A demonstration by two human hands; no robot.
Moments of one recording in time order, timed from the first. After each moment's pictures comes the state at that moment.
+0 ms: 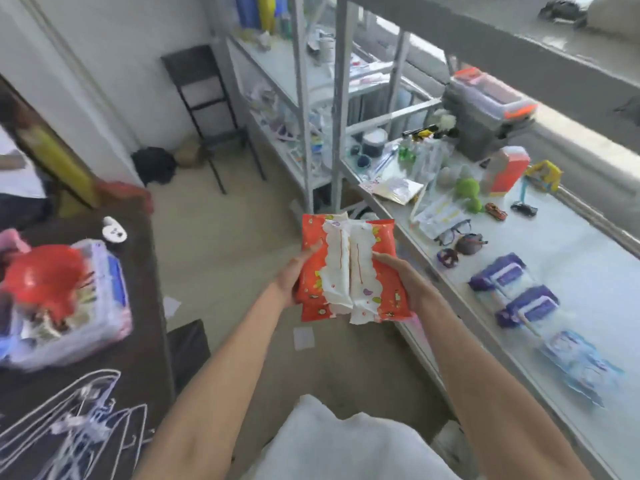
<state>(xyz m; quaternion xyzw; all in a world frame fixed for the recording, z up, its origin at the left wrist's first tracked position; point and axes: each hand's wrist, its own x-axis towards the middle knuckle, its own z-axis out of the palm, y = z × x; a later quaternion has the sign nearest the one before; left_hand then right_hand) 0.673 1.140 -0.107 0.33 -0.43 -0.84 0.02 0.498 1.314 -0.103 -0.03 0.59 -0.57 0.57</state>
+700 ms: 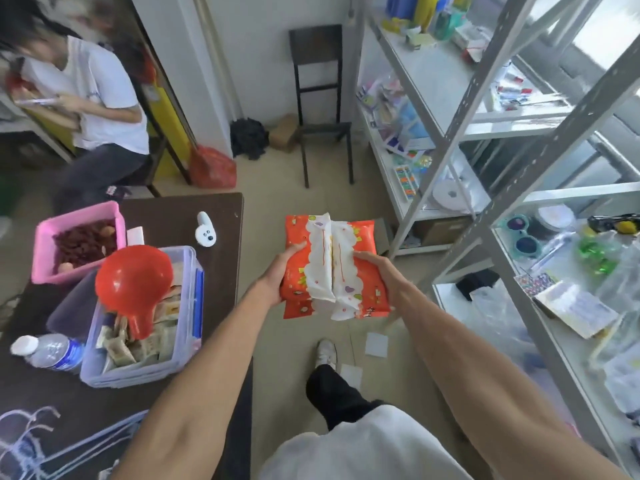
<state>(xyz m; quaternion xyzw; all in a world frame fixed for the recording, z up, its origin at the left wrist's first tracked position) 0.771 0.800 -0.156 0.48 -0.35 -0.79 0.16 0.549 0.894 -0.155 -0.11 0.59 -0.41 0.69</state>
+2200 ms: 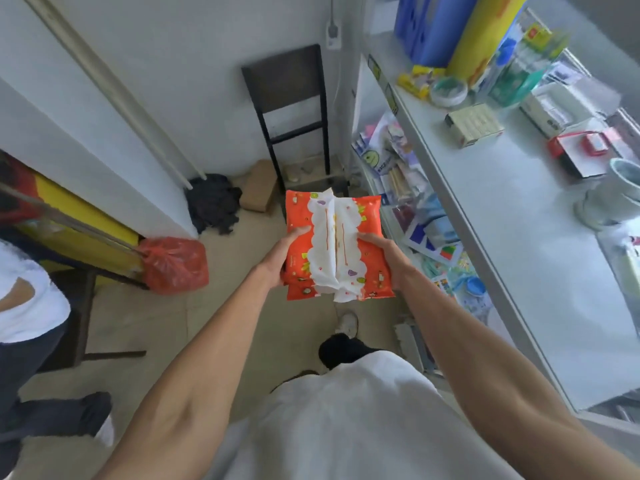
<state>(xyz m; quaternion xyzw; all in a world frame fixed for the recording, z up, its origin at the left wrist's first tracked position) 0.411 -0.023 -0.190 0.47 -0.40 -0.78 0.06 0.205 0.113 -0.168 -0.03 0.59 -0.44 0.67</state>
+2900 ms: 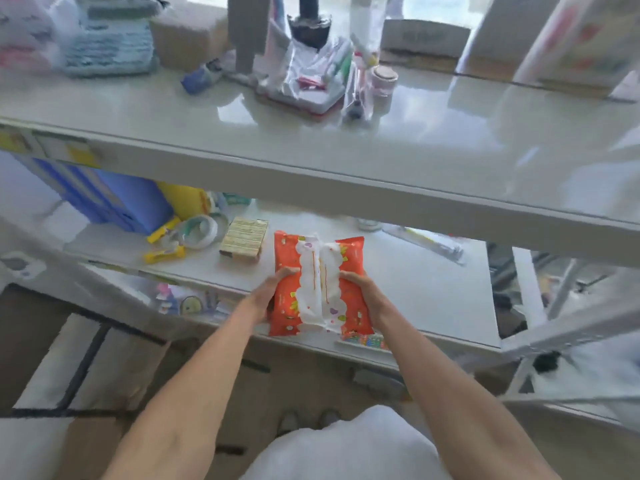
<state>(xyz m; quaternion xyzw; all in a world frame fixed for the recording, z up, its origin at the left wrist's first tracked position) 0.004 -0.058 -0.155 0.17 -0.59 -0.72 -0.33 0.018 0.177 -0.160 0.22 0.55 -0.76 0.28</state>
